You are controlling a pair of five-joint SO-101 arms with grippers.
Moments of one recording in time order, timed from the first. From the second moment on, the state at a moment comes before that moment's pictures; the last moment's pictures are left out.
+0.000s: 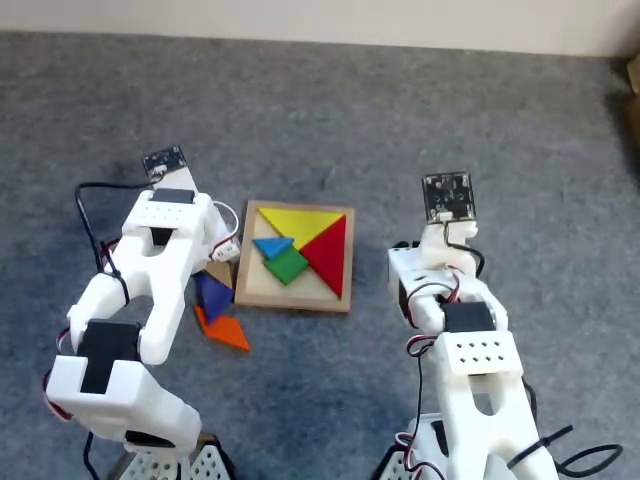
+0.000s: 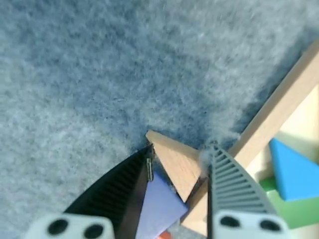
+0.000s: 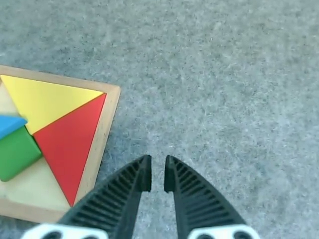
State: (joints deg) left arm -3.6 6.5 28.6 58.2 35.7; right arm -9.8 -46.7 65.2 33.0 4.7
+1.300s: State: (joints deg) left arm 8.7 6.8 11.2 76.6 36.2; right arm -7.6 -46.7 65.2 33.0 4.7
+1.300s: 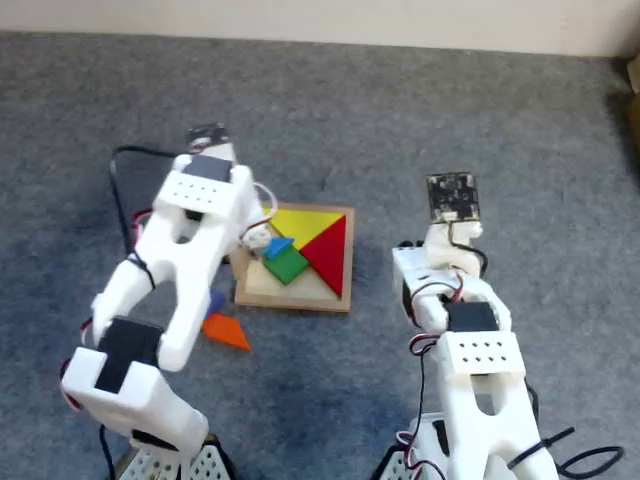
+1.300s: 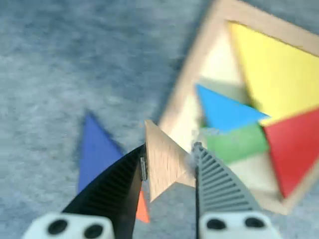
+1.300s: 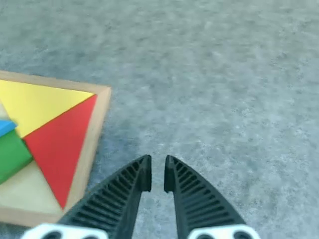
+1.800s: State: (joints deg) left arm 21.1 6.8 8.9 72.6 61.1; right arm 1.8 -46.7 65.2 33.0 4.7
